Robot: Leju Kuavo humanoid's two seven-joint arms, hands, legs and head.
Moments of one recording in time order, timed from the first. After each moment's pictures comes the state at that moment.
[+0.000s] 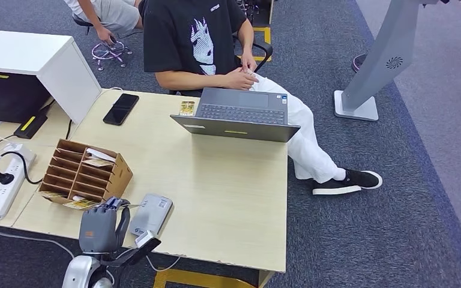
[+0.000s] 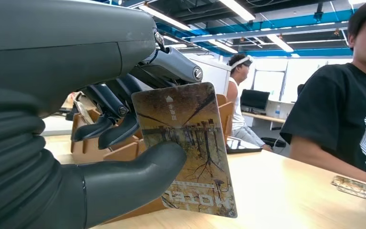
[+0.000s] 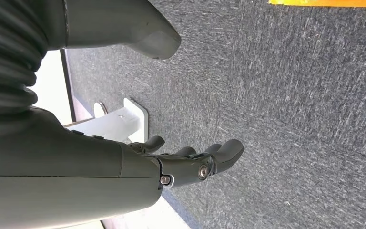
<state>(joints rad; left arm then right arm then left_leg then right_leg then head) 0.06 0.01 0.02 -1.28 -1.18 0.69 -0.29 -0.04 0.16 -0.10 -0.18 0.55 -0.38 0.30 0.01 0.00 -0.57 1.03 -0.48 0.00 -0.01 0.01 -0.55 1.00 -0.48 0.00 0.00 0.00</state>
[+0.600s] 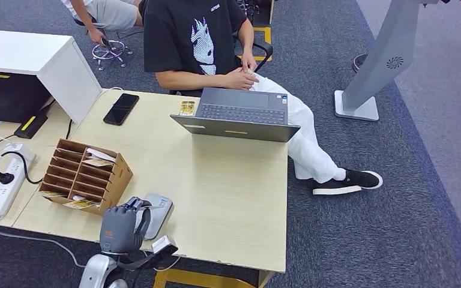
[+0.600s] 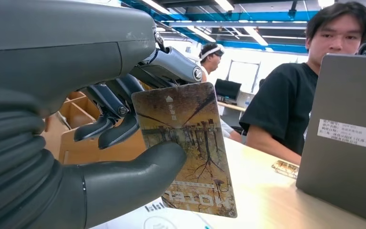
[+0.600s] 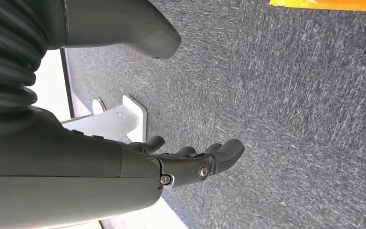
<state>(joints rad) 0.05 0.00 -0.13 -1.27 -1.12 0.69 -0.27 -0.04 0.16 -0.10 -0.18 0.57 -0.36 0.30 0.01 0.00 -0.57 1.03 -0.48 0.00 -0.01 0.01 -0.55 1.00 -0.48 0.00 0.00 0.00</state>
